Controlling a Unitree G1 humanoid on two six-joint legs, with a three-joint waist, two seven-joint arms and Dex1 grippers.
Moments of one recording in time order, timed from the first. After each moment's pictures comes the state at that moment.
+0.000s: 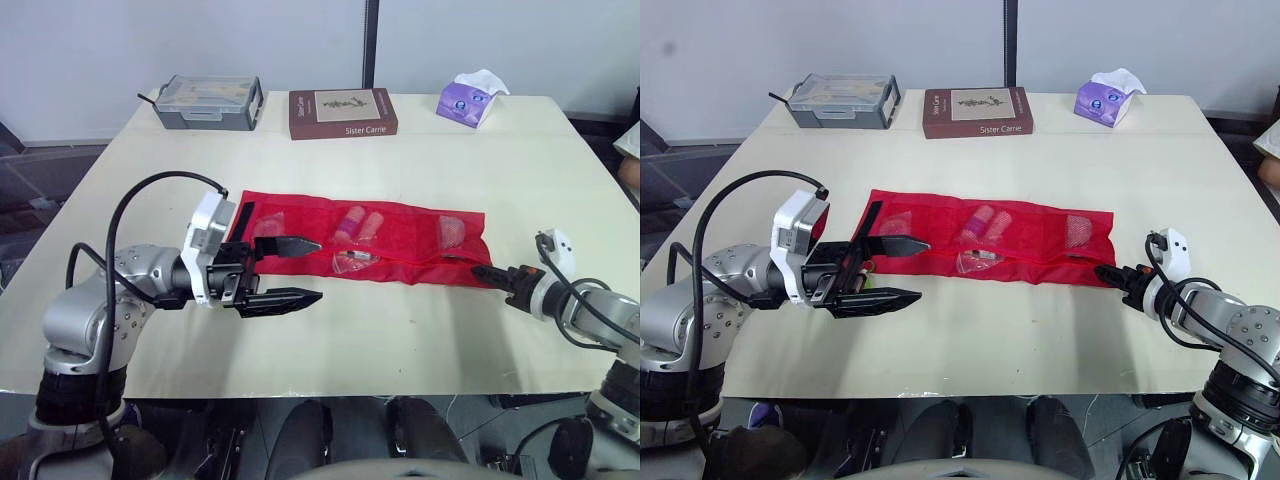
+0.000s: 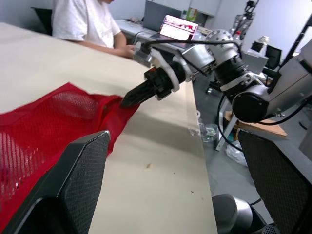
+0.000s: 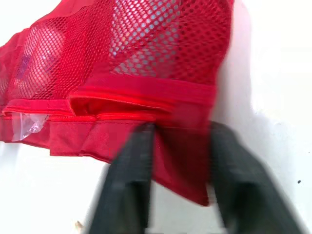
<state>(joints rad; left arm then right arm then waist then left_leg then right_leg) -0.26 0.76 0.21 -0.37 -0.83 0.76 -1.25 -0.35 -0.34 -0.64 -0.30 0.82 1.60 0.15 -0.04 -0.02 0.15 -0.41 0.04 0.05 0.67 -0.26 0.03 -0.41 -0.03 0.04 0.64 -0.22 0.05</state>
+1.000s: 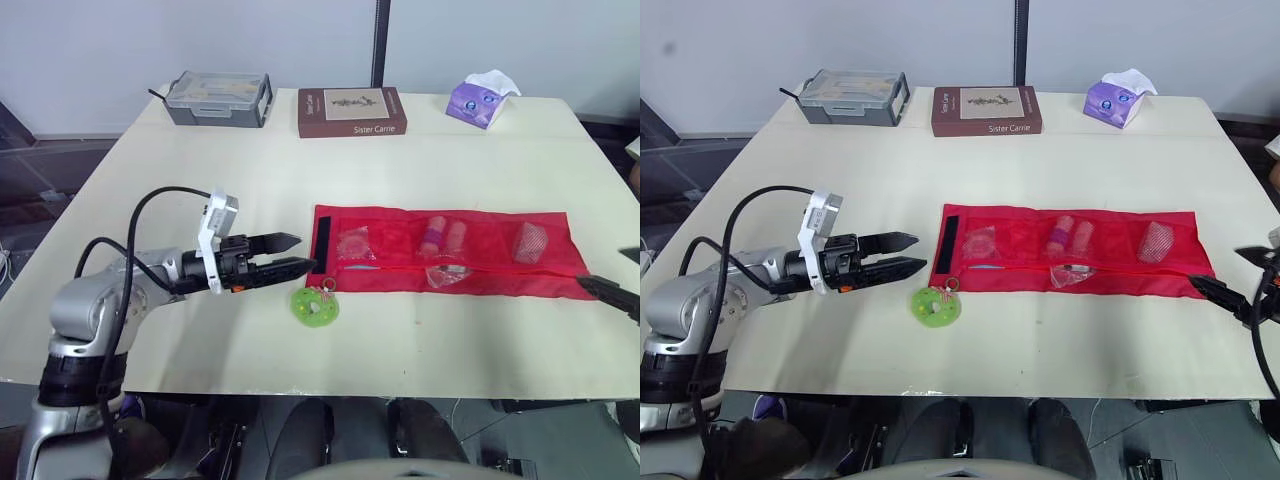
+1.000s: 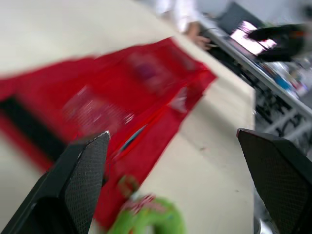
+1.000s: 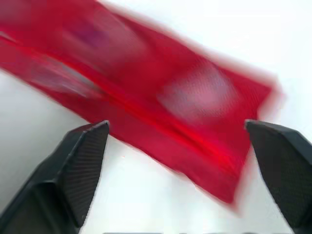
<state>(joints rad) -0.40 0.79 0.15 -0.09 -0.86 1.06 -0.90 0.21 -0.95 -0.83 -0.69 0.77 0.91 0.90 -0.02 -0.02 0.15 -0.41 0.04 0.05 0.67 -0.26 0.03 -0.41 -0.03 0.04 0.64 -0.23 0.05</state>
